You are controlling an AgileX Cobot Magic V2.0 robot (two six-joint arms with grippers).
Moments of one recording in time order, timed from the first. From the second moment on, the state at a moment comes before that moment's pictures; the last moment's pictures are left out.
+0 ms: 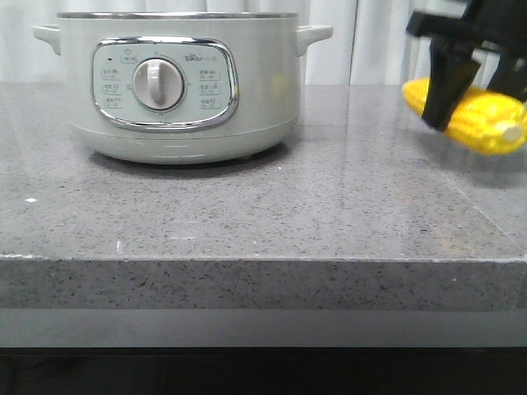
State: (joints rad) left arm -0.39 0.49 -0.85 -0.12 0.64 0.04; right arm 0.10 1.68 -1.45 0.25 1.05 -0.02
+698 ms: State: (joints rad) left arm -0.39 0.49 -0.85 -0.12 0.64 0.04; right arm 0.27 1.20 -1.45 0.28 0.98 -0.13
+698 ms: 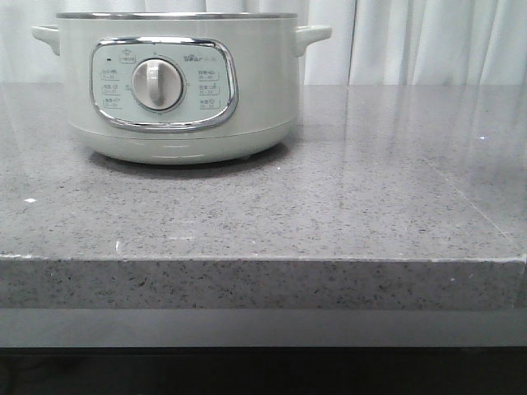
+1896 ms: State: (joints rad) left arm -0.39 0.49 -0.85 -0.12 0.64 0.04; right arm 0.53 1.94 -1.91 0.32 0.72 -0.28
